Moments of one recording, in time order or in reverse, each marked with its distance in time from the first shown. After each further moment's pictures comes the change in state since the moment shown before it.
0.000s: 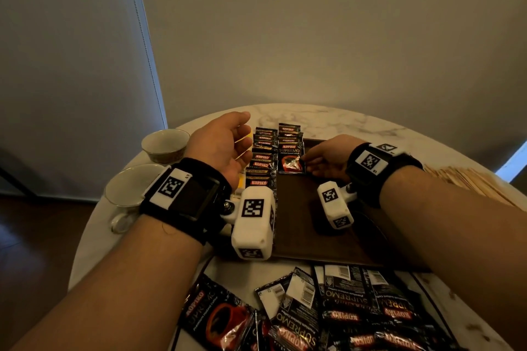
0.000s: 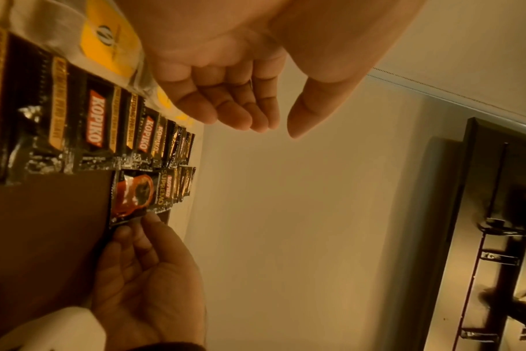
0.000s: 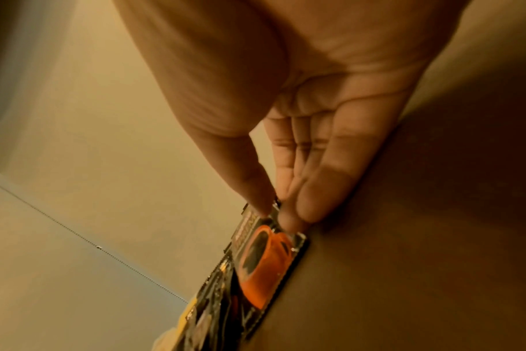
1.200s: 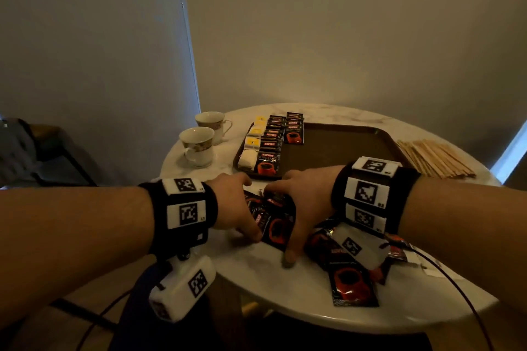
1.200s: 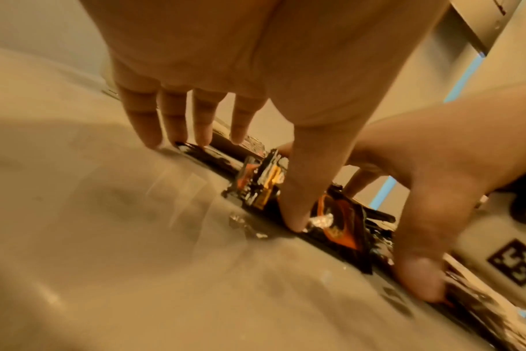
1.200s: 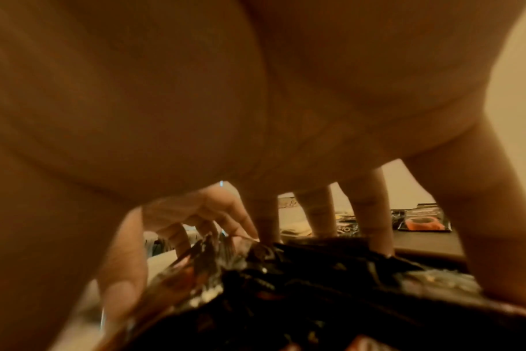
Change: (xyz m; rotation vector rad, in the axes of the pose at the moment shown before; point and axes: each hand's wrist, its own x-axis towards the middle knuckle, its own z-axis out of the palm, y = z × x) left_hand -0.215 -0.039 -0.076 1.749 -0.201 0.048; right_hand -0.253 0.060 0.034 -1.516 -0.483 -0.485
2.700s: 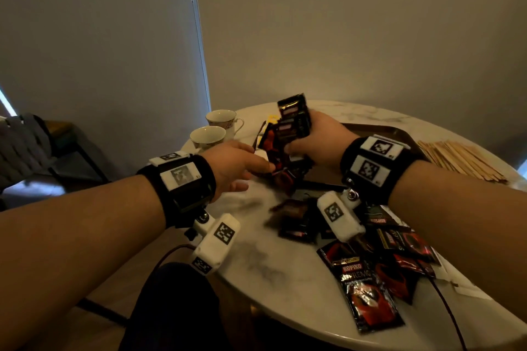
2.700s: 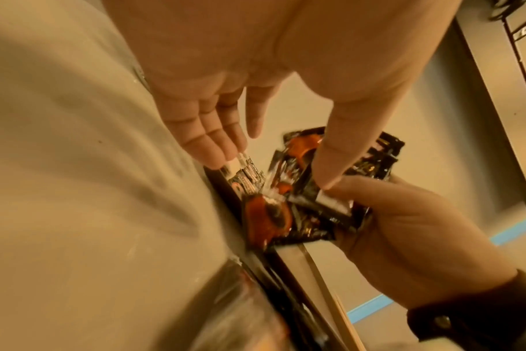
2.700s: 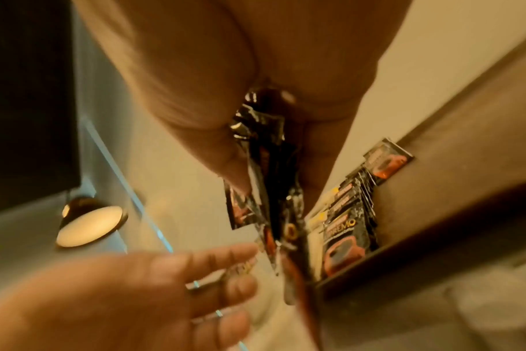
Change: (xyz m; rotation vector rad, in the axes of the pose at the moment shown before) left_hand 0.043 -0.017 -0.028 -1.034 0.075 -0.029; right_hand 0.046 0.032 -0.029 1.020 0.762 -0.101
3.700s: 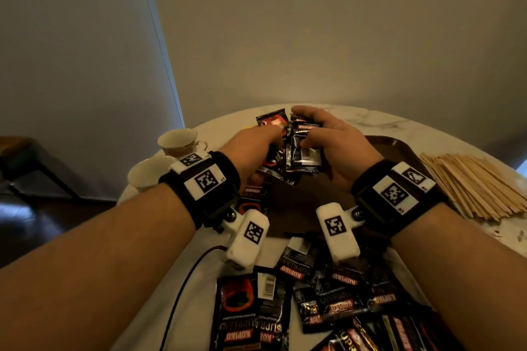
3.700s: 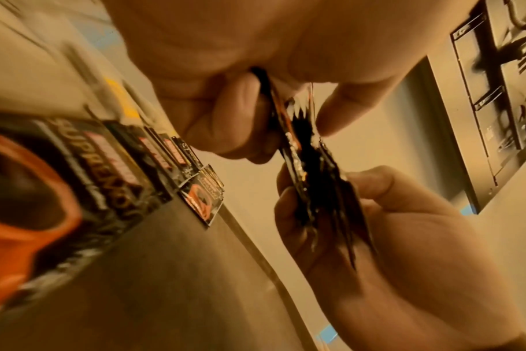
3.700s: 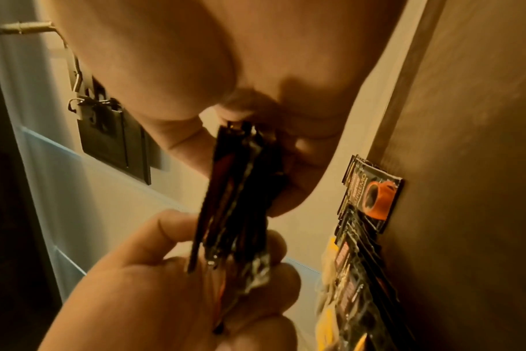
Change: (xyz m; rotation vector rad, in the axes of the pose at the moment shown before) left_hand 0.107 0.069 0.077 -0.035 0.000 0.140; right_hand 0.075 0.072 -0.047 0.791 0.030 0.052
